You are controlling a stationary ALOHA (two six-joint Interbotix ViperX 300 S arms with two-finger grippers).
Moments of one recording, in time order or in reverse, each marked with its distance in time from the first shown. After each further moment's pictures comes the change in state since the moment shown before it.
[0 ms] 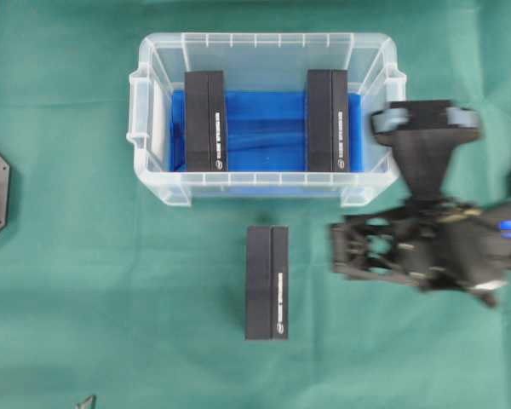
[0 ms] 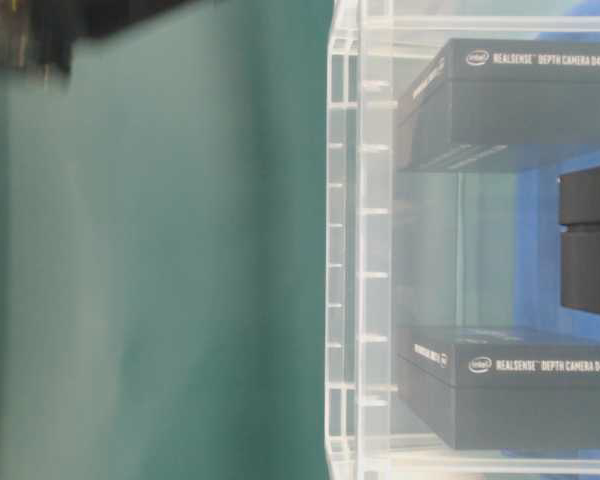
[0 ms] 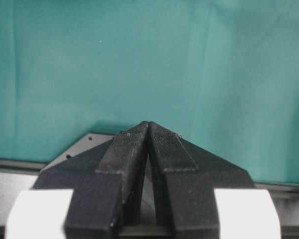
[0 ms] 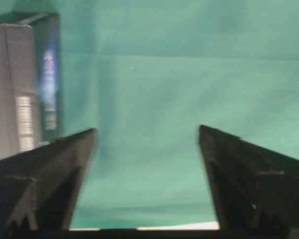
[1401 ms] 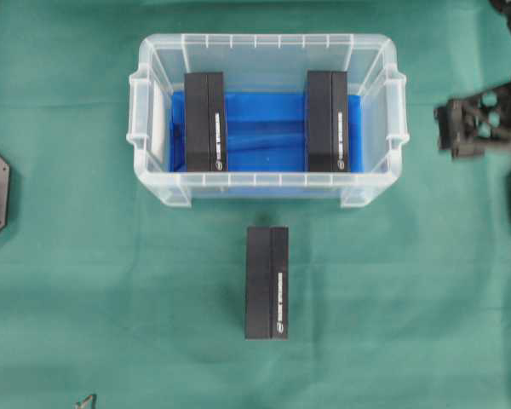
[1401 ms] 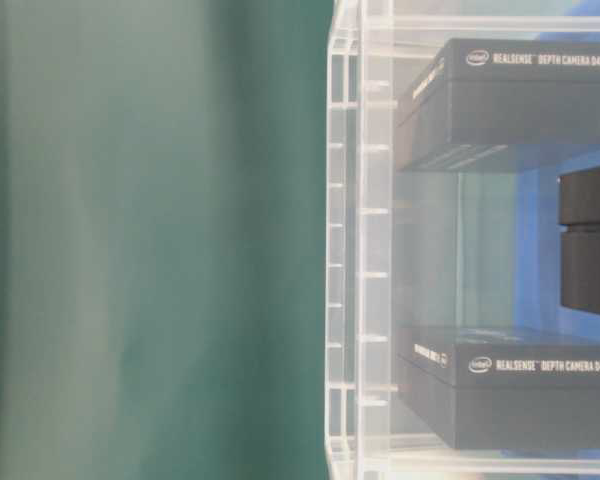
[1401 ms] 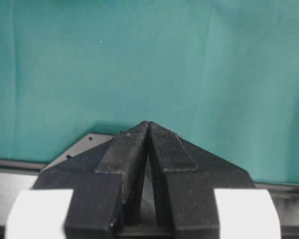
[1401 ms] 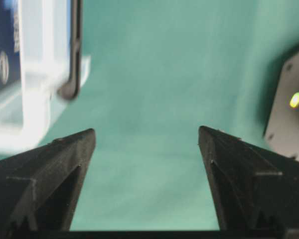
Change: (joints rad) left arm 0.000 -0.002 0.002 0.000 0.000 -0.002; right arm -0.383 -0.373 0.328 -0.034 -0.052 -0.449
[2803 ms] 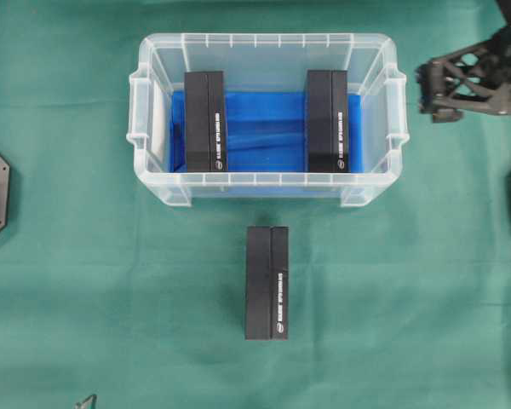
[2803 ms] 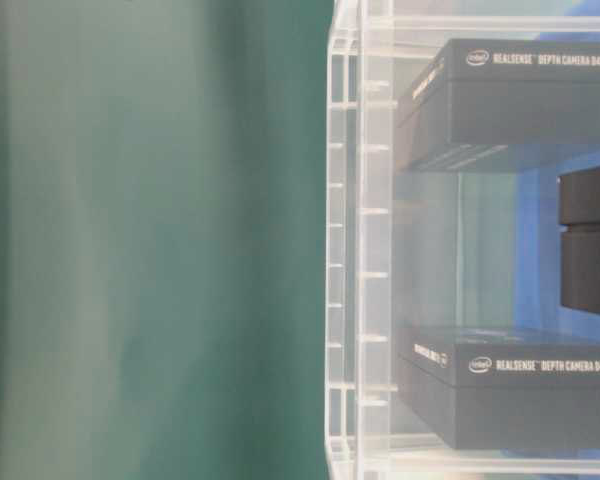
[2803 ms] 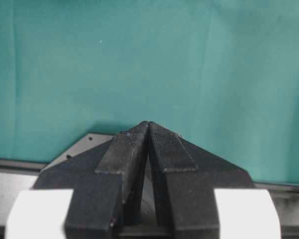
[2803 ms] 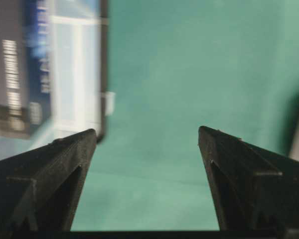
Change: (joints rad) left arm -0.002 0.000 -0.002 0.000 0.000 0.002; right arm -0.123 0.066 -0.032 0.035 -0.115 -0.095
